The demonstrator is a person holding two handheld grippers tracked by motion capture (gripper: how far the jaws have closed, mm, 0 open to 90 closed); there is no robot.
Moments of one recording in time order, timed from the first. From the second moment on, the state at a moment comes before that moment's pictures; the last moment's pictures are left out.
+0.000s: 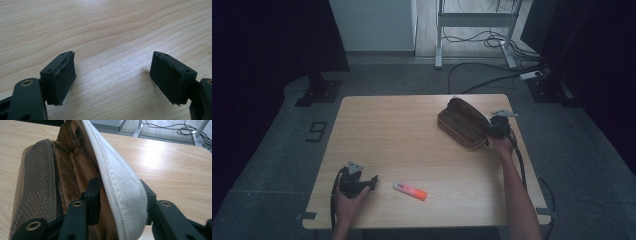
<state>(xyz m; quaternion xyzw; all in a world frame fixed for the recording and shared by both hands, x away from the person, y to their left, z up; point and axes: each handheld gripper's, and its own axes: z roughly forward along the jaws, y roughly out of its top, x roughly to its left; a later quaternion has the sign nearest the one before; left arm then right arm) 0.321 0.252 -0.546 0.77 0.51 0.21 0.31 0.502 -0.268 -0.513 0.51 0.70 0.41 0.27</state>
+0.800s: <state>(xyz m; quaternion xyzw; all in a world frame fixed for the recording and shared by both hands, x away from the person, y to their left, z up) 0.321 0.252 -0.546 0.77 0.51 0.21 0.31 0.497 -0.277 -0.510 0.48 0.71 0.47 0.23</state>
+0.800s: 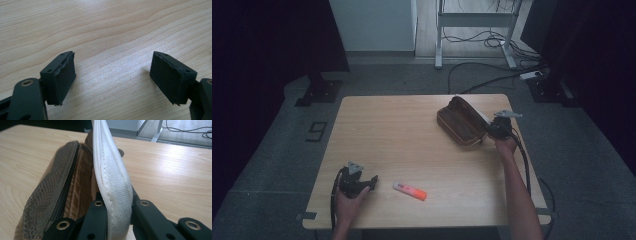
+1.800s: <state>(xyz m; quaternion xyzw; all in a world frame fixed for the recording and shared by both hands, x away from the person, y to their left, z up) 0.321 0.252 -0.546 0.77 0.51 0.21 0.31 0.456 -0.273 -0.476 0.43 0.70 0.53 0.21</state>
